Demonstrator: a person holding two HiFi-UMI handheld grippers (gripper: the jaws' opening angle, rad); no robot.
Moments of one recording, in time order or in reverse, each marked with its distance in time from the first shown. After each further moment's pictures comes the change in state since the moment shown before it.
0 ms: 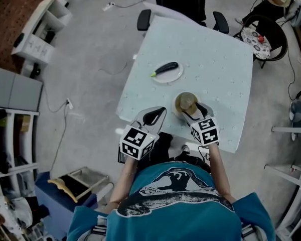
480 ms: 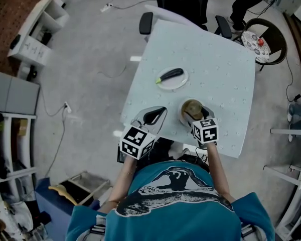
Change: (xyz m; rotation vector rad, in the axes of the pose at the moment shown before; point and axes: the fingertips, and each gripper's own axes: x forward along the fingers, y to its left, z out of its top) left arm 0.001 0.042 0.012 0.004 -0.010 -0.046; right arm 0.040 -0.017 -0.002 0.140 0.041 -0.093
